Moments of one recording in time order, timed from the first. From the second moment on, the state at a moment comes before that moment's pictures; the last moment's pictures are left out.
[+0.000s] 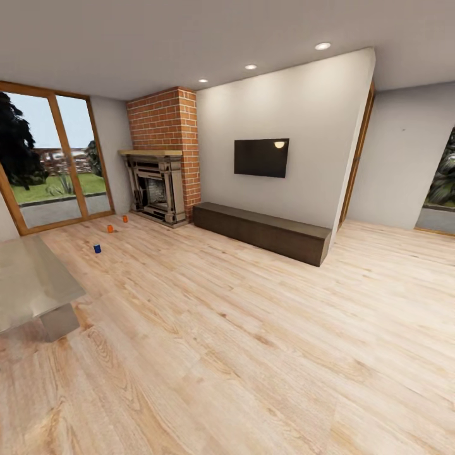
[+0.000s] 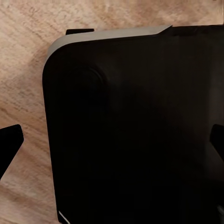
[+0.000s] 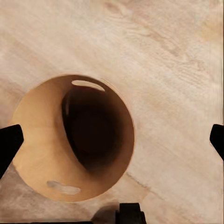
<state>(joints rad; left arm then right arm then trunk) 0.00 -0.01 -0.01 -0.04 -0.01 -0.08 -0.04 -0.20 -0.01 -0.06 -0.45 0.00 0.11 0.05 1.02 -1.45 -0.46</state>
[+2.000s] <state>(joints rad) 0.09 -0.02 -0.01 -1.07 0.02 0.29 -0.09 -0.20 -0.01 -0.07 -0.70 0.00 0.21 0.05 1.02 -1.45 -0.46</state>
